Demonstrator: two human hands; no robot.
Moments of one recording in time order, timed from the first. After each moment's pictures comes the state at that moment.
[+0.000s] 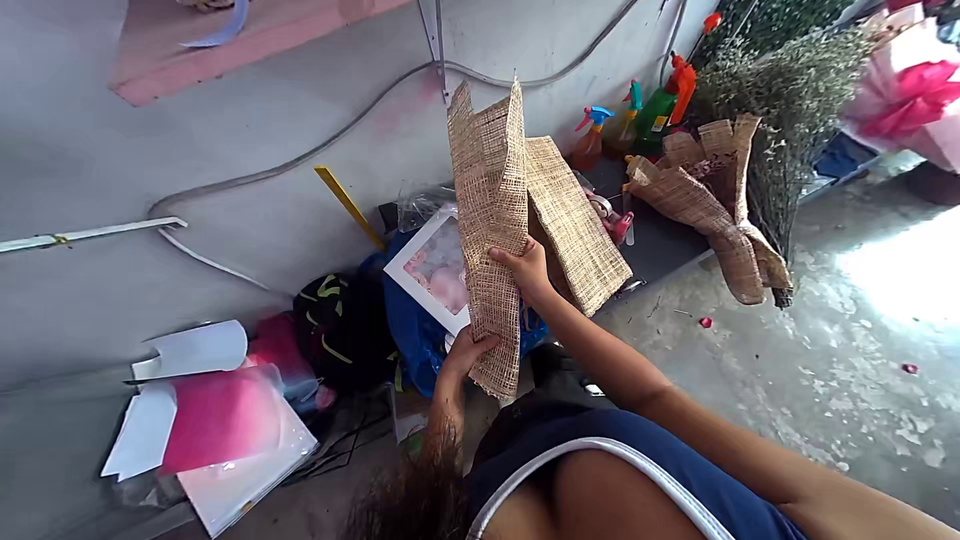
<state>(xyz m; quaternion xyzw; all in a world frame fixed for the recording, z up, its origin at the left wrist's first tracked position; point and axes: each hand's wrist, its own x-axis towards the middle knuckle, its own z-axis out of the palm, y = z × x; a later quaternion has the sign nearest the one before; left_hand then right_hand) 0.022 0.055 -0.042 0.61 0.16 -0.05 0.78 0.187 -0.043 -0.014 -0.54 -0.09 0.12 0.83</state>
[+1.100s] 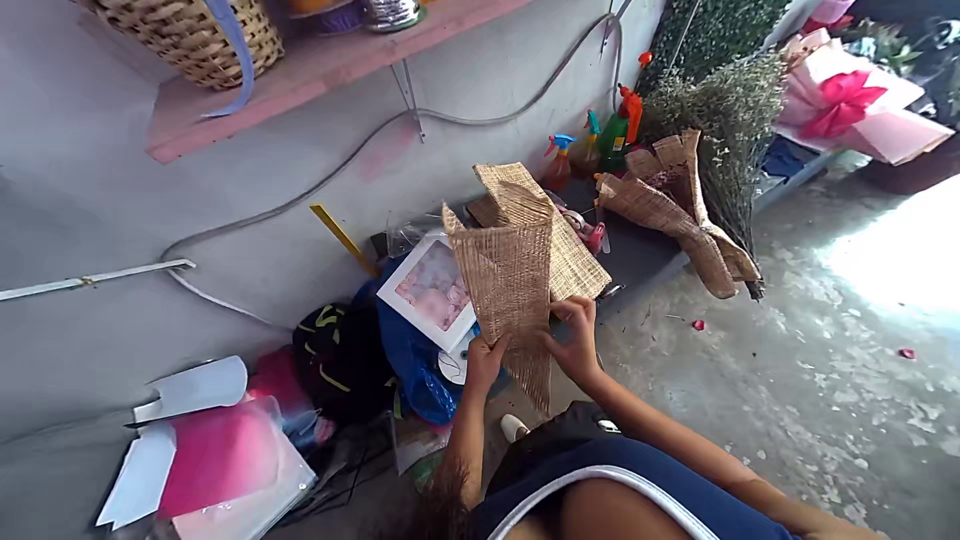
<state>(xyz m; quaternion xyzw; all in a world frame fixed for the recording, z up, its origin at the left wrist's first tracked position) 0.021 -0.020 -0.022 0.72 0.09 0.15 0.67 0.081 -0.187 -0.027 -0.74 -0.23 -0.14 0.61</state>
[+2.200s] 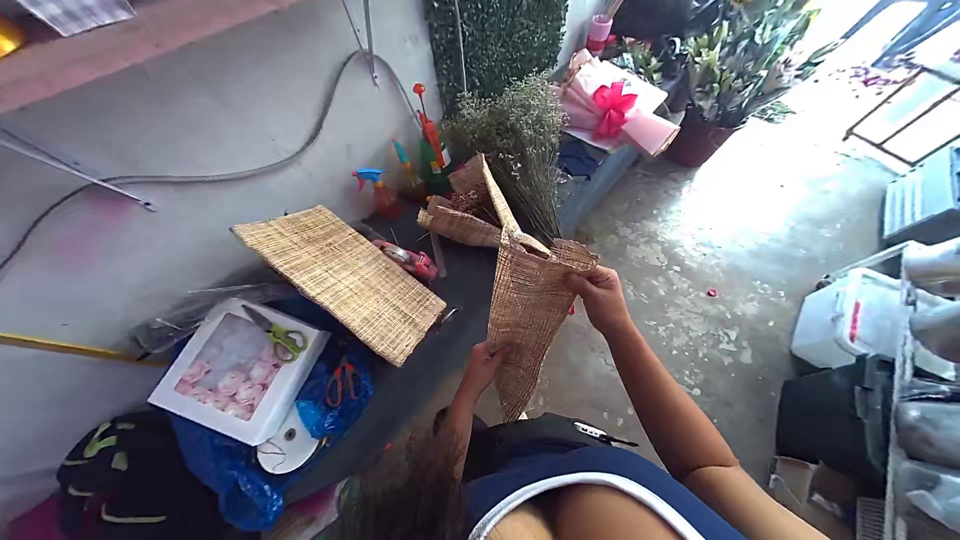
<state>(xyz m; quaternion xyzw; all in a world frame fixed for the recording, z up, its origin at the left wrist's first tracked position) 0.148 -0.391 -0.072 0.75 -0.05 -0.09 0.65 0.205 -0.622 0.021 -0.65 -0.13 -0.11 0.74</state>
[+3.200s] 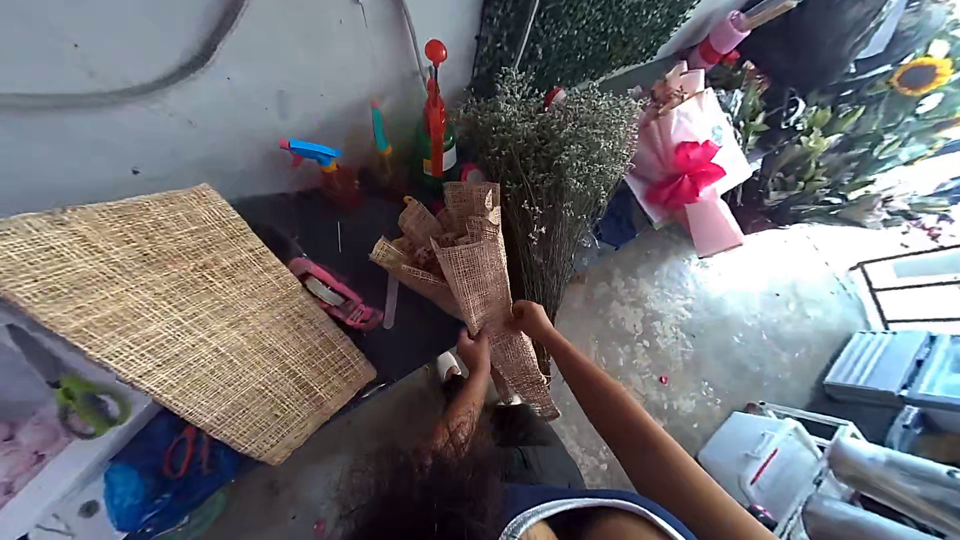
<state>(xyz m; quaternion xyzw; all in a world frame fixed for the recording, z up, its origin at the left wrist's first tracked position) 0.489 -0.525 -0.207 0.65 0.44 0.01 0.62 0.597 -0.645 -0.160 -0.87 -0.06 0.40 0.28</state>
